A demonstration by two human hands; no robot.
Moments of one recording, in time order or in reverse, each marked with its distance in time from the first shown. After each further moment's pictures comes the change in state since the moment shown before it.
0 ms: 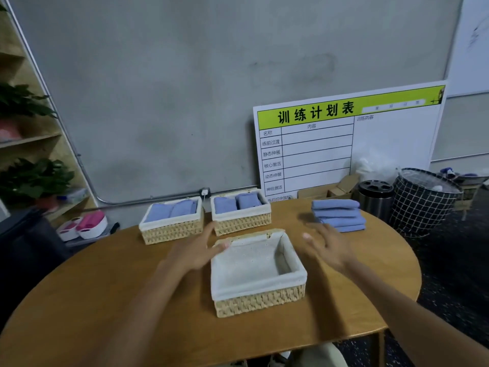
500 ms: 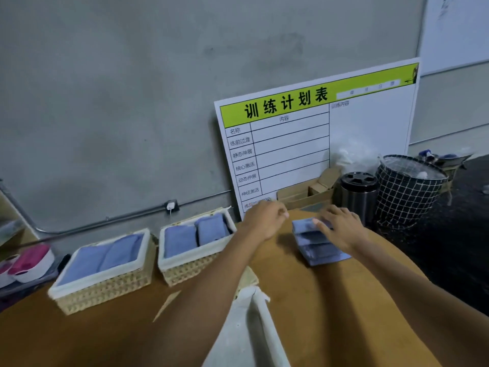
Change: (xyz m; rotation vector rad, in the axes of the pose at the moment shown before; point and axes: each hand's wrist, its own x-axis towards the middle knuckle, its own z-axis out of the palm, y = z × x) left_hand 0.277 0.211 0.069 0.032 0.110 0.435; right_hand 0.179 0.143 -0.023 -0.430 0.084 0.019
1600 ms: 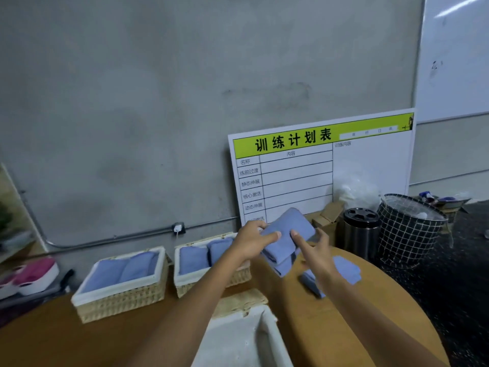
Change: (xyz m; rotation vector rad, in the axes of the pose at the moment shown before) left_hand -0.058 -0.018 -0.057 -0.650 0.047 -0.166; right_hand -0.041 -0.140 -0.065 1.339 0.072 0.438
